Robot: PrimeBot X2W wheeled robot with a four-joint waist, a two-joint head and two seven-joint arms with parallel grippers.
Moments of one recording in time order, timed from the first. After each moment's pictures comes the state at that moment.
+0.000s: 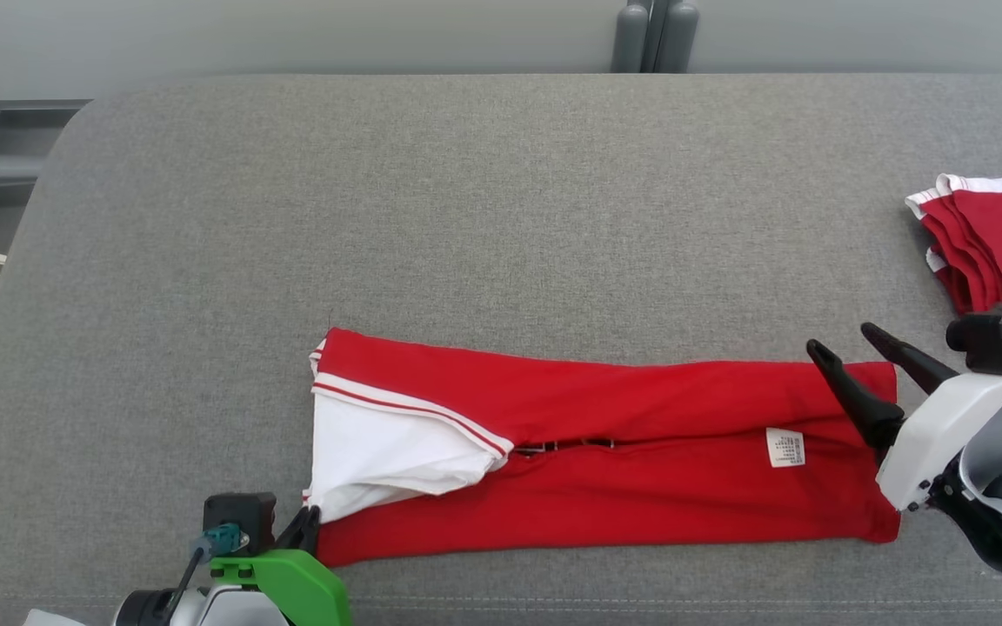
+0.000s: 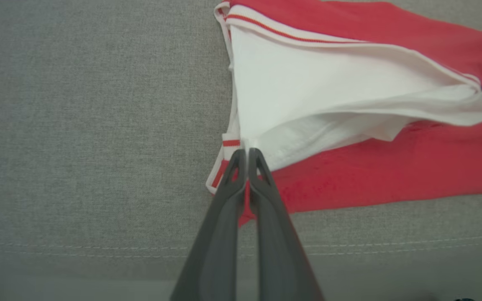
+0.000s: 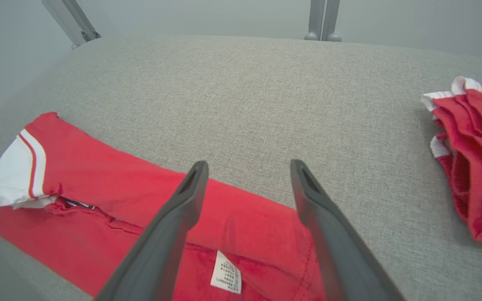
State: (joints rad) left arm -0.11 0.42 -0.65 0.12 -0.66 0.36 0.17; right arm -0.28 -0.61 0.39 0.18 0.75 0.13 0.11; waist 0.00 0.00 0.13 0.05
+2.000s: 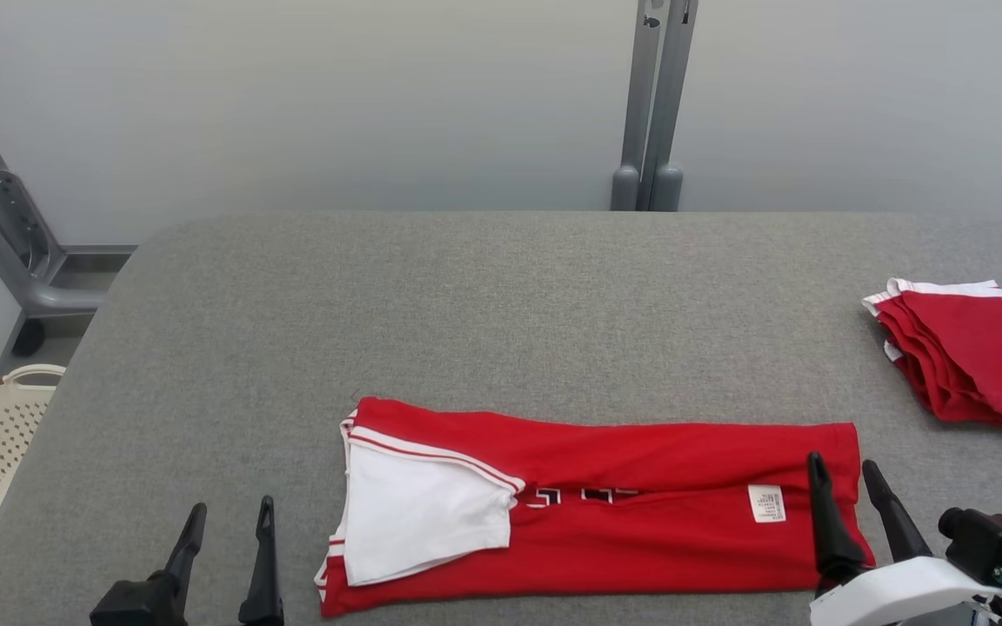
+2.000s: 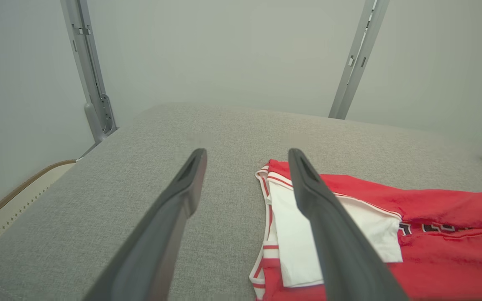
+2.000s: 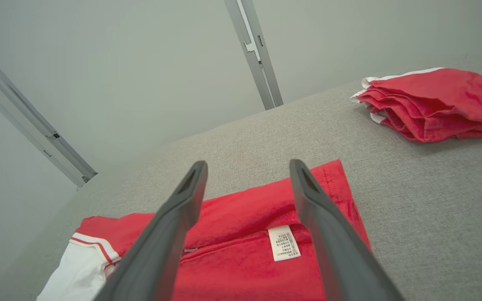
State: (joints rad) left arm 0.11 0.31 -0.33 0.11 -0.51 0.15 -0.26; right arm 0.08 -0.05 -0.03 0.18 0.45 0.13 -0.17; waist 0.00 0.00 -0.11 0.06
